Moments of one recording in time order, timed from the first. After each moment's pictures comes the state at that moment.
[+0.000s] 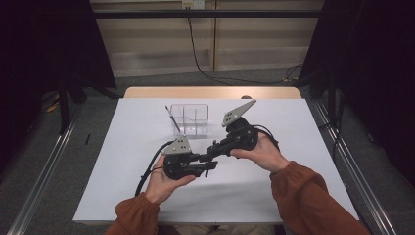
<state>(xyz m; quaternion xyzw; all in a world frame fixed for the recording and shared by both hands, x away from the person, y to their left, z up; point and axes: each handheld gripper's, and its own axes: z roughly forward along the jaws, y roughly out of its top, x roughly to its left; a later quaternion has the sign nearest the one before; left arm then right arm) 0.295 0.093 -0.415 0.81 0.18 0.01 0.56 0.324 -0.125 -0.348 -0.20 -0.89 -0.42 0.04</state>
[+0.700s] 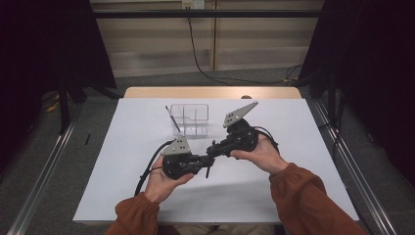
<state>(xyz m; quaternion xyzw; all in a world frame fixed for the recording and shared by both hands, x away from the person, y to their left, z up) 0.296 0.095 -0.416 0.81 0.18 0.02 0.55 0.324 -0.126 -0.355 -0.20 -0.88 -0.43 0.04</state>
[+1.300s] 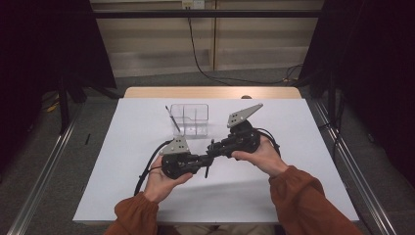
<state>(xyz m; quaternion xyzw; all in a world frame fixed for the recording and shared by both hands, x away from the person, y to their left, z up) 0.297 0.099 -0.415 0.81 0.19 0.02 0.55 0.321 -0.132 -0.359 -0.20 -0.86 -0.47 0.04</state>
